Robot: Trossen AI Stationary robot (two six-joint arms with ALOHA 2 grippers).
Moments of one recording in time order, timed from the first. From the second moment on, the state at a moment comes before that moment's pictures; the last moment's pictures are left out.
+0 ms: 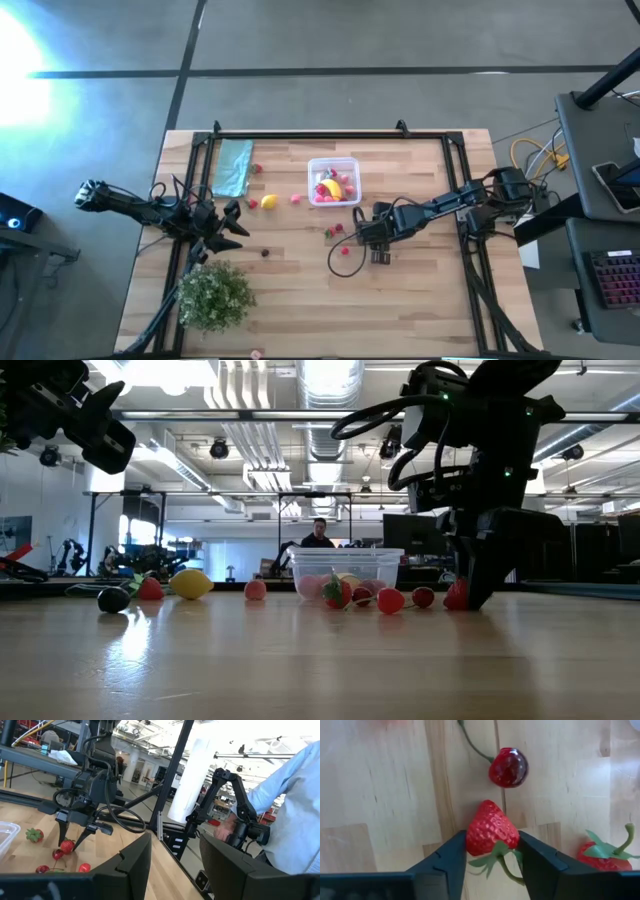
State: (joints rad) left arm -0.26 0.21 0.00 0.33 0.08 -0.36; right arm 0.16 1.71 0.92 -0.59 0.19 0.24
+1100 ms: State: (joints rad) left arm -0.26 0.22 0.00 0.33 0.08 -0.36; right arm -0.31 1.88 1.52 -0.83 0.08 0.21
